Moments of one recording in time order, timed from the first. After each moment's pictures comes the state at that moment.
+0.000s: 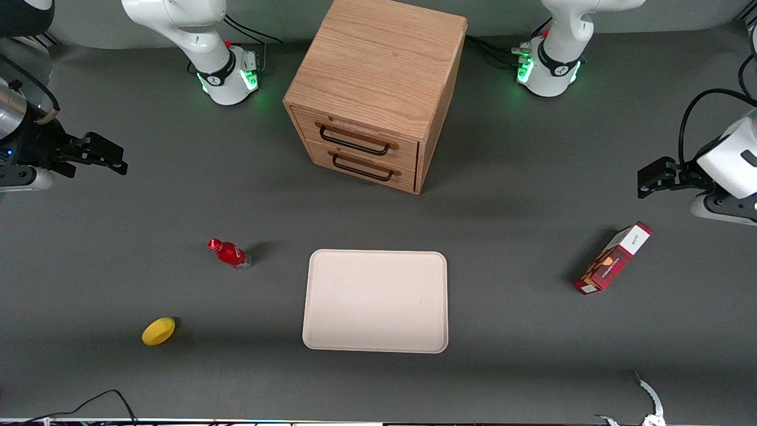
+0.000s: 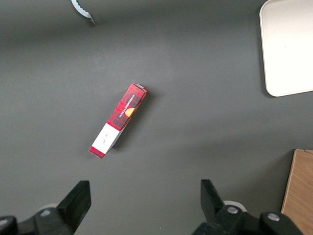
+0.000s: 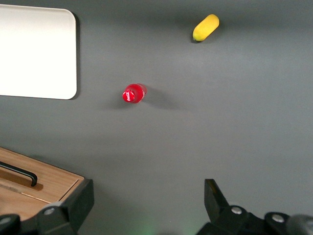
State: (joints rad) arm -0.02 0.04 0.10 -1.48 -0.01 1.48 0.07
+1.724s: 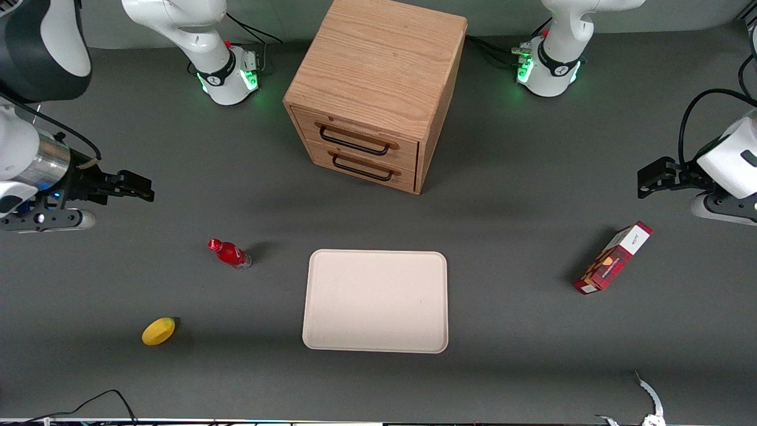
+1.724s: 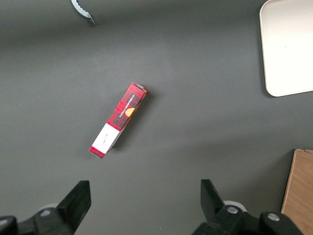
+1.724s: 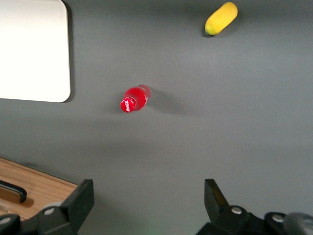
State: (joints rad) arm -0.03 0.11 0.11 -1.60 0.01 1.63 0.07
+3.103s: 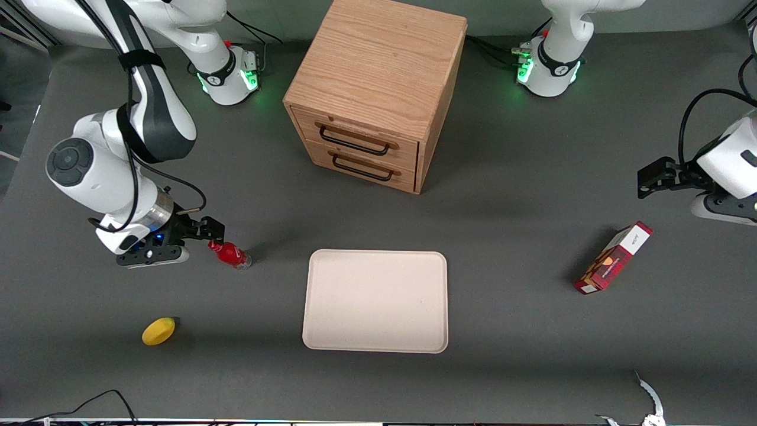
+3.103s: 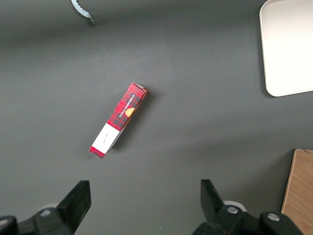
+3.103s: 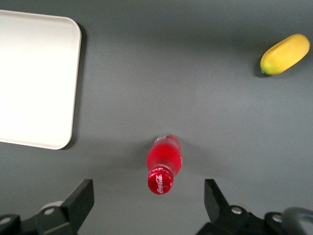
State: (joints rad) arm -0.01 0.21 0.19 -1.93 0.00 2.22 0.10
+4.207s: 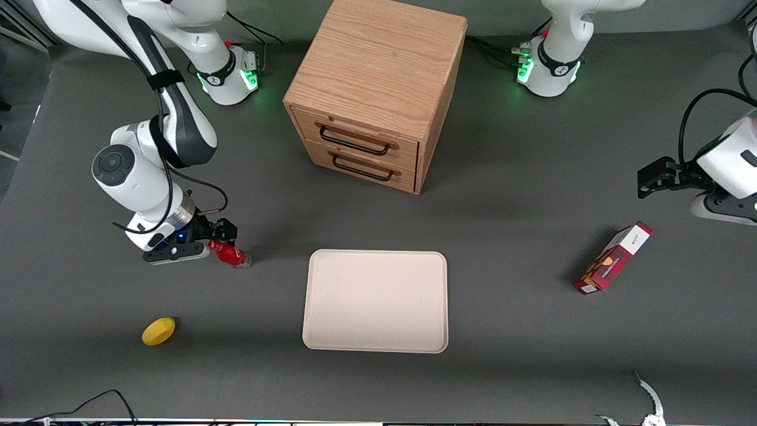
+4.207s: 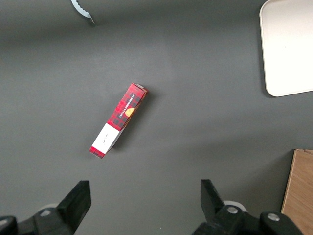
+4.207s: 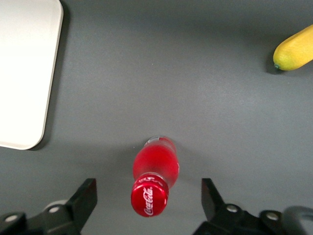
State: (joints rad) arm -0.01 0.22 0.19 -2.09 -0.07 2.43 0.10
